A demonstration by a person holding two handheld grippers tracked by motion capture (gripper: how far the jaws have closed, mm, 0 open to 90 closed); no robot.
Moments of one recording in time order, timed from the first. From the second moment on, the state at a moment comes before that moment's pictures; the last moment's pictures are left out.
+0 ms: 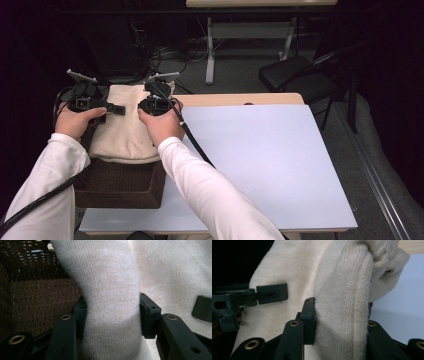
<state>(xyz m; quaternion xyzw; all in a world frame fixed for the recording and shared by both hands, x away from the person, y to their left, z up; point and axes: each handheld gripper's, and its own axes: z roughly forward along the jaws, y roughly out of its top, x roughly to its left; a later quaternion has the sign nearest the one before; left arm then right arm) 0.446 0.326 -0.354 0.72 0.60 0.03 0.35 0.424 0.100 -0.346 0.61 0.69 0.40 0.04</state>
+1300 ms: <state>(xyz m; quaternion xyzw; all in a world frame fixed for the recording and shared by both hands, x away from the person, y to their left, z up) 0.446 0.347 -0.390 0.73 0.61 0.02 0.32 0.423 0.124 -0.386 0.61 0.70 0.39 0.01</state>
